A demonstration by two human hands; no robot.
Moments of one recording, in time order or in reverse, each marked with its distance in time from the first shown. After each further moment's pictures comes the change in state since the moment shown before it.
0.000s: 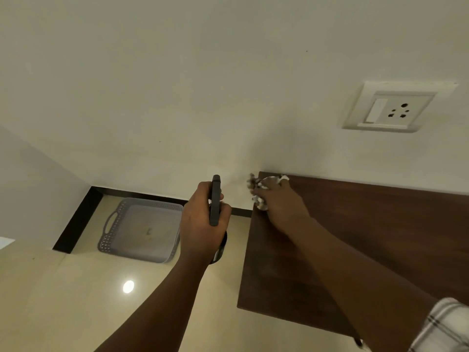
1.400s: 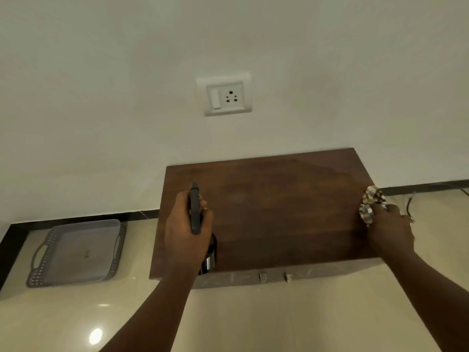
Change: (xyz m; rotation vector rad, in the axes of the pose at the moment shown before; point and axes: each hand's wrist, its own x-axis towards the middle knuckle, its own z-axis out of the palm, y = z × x) left_hand -0.132 0.128 0.089 -0.161 -0.127 0.003; right_hand -0.344 0.271 -0.039 -0.018 0.226 1.055
